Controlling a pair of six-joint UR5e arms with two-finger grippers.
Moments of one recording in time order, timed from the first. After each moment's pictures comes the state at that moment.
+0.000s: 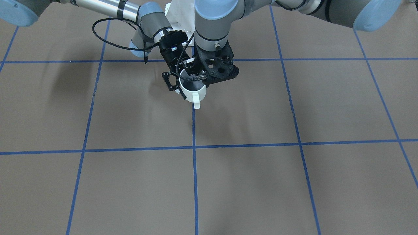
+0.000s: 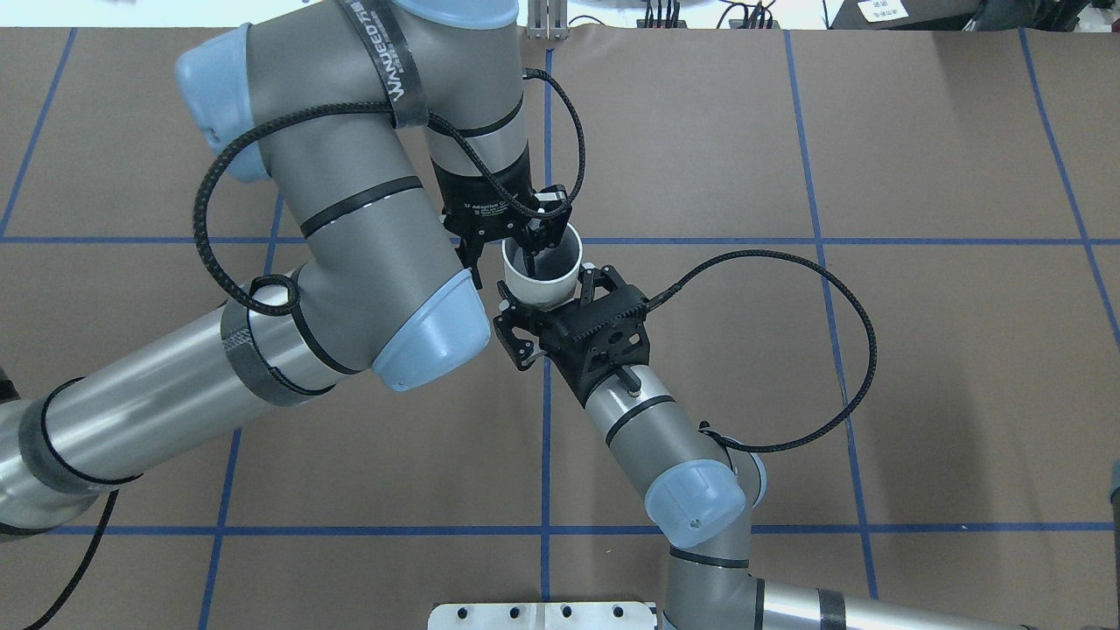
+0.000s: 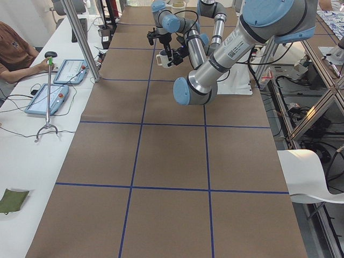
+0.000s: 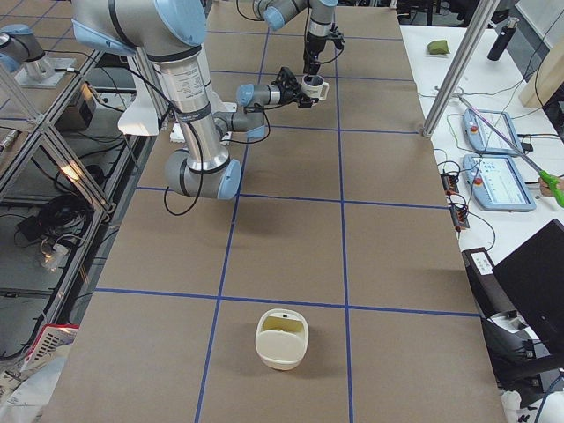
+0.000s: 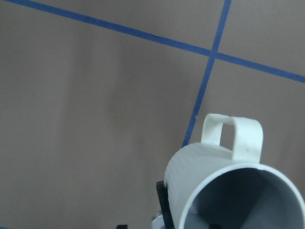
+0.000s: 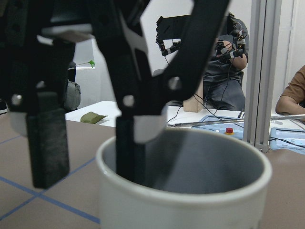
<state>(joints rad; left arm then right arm) -0.68 -2.56 -1.67 -1.12 -2.18 -1.29 0.22 -0.98 1.46 -0.30 0.77 0.60</state>
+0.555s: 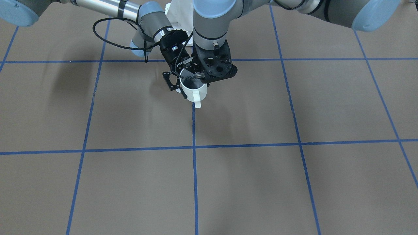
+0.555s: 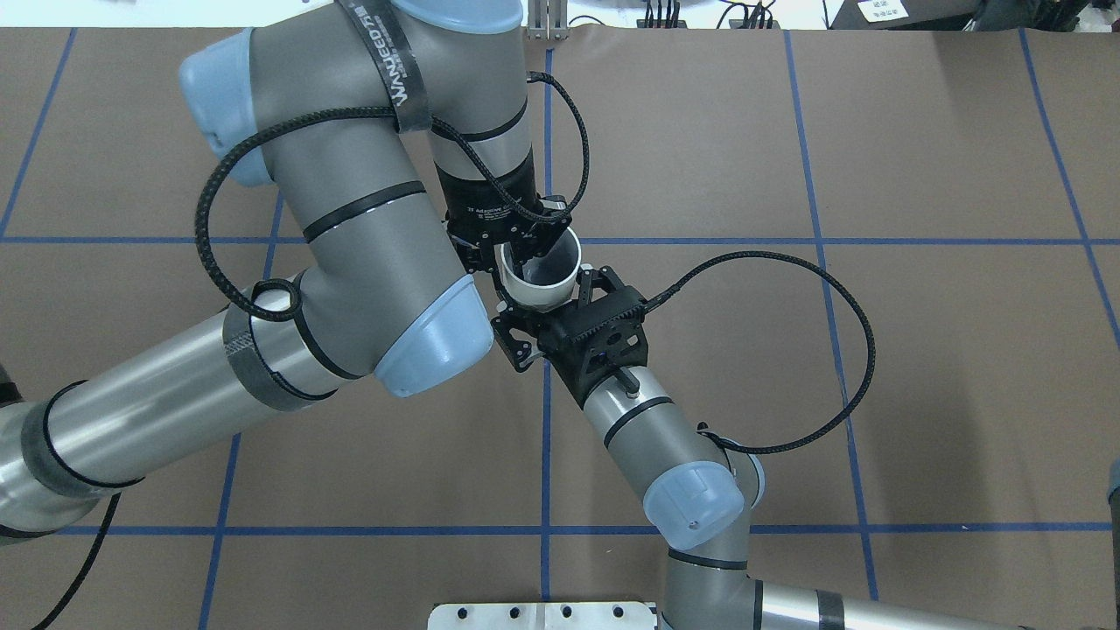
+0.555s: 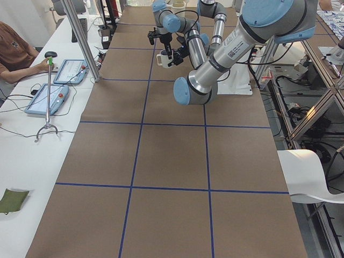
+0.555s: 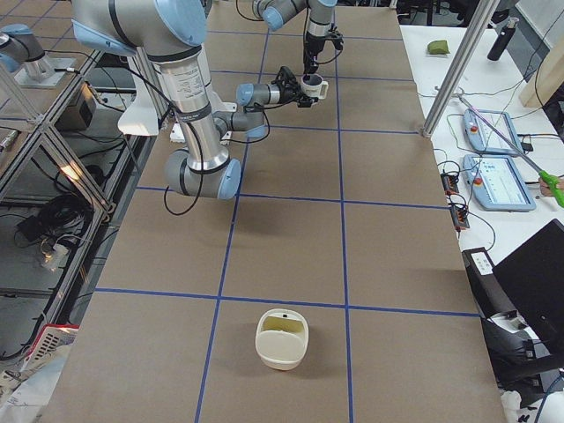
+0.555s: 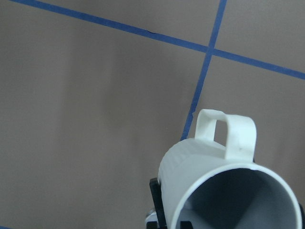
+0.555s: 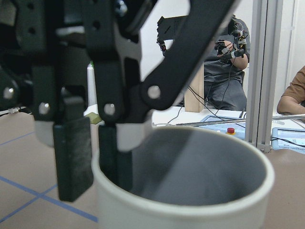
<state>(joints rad) -0.68 -2.56 -1.67 -1.12 -2.18 -1.29 0.22 -0.98 1.46 -0.30 0.77 0.60</state>
